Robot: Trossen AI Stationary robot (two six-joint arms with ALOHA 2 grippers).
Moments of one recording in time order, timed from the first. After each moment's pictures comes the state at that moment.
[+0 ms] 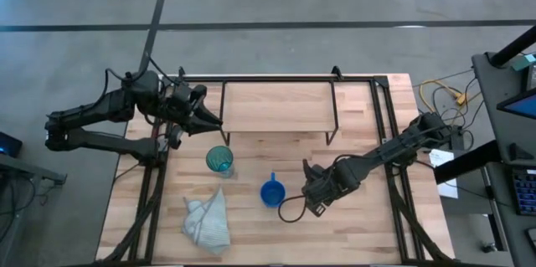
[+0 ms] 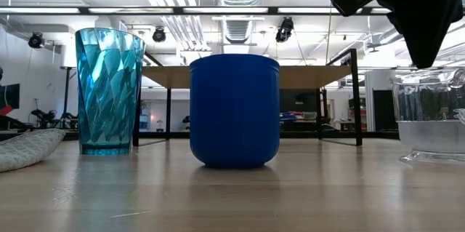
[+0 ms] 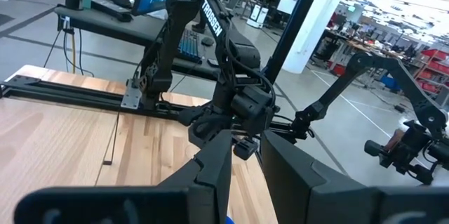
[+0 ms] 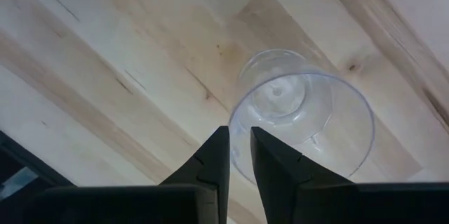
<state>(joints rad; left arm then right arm) 0.16 0.85 1.12 -0.35 0.42 -0.28 0.46 1.72 1.32 -1.06 -0.06 1.23</state>
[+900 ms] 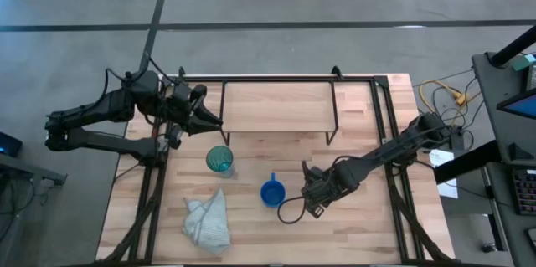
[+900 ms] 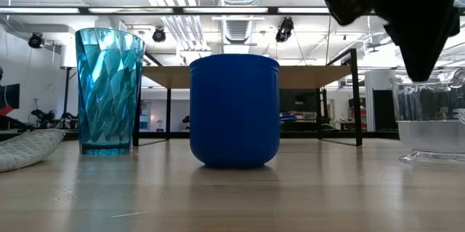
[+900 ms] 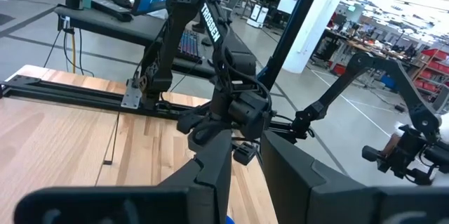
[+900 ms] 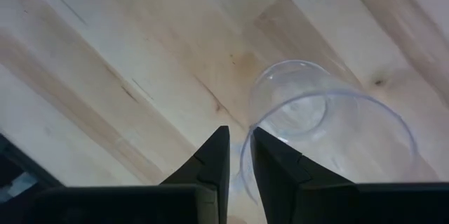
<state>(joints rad) 0.16 0.85 1.12 -0.35 0.42 -0.28 0.46 1.72 1.24 -0.93 -0.05 1.22</state>
